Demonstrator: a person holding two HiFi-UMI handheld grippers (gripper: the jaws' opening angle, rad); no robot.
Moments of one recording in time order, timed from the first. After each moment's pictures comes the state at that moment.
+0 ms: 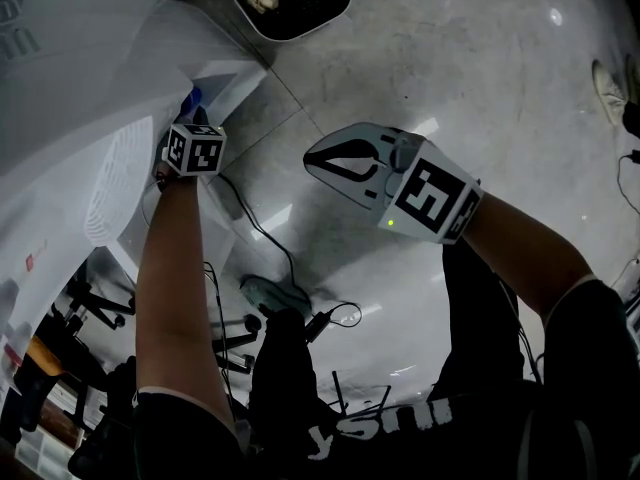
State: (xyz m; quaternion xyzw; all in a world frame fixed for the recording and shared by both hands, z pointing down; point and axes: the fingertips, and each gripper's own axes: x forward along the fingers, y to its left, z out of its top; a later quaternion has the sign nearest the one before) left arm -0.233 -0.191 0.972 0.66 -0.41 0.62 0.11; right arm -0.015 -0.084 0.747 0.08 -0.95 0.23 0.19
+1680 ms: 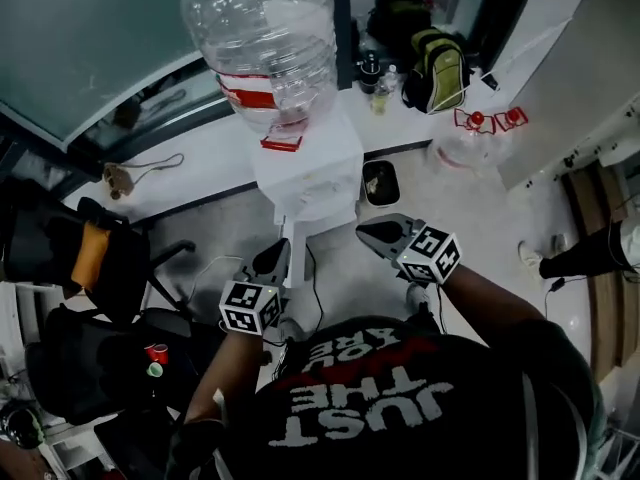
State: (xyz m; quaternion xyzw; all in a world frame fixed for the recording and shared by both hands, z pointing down) left arm -0.246 0.097 0.148 0.80 -0.57 0.11 0.18; right arm -0.115 0.052 0.137 0.07 -0.97 0.13 0.20
